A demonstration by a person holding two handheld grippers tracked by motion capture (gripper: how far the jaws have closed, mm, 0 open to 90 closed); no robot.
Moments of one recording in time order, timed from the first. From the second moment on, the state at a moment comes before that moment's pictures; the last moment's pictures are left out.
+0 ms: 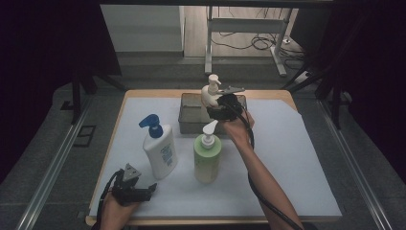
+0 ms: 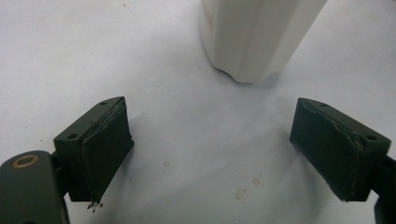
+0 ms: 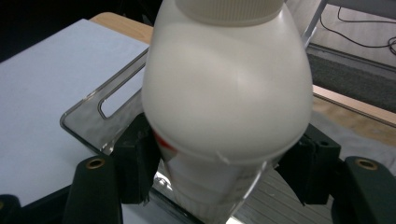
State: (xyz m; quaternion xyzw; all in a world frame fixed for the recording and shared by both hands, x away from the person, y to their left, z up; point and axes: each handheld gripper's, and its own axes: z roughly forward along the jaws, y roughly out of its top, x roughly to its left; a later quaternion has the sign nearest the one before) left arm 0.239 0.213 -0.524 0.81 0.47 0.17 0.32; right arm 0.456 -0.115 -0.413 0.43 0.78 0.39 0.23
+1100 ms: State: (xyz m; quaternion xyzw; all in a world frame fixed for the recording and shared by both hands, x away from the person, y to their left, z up) left arm 0.239 0.212 -0.524 0.80 0.47 0.17 0.33; right arm 0.432 -0.164 -0.426 0.44 0.79 0.38 0.20
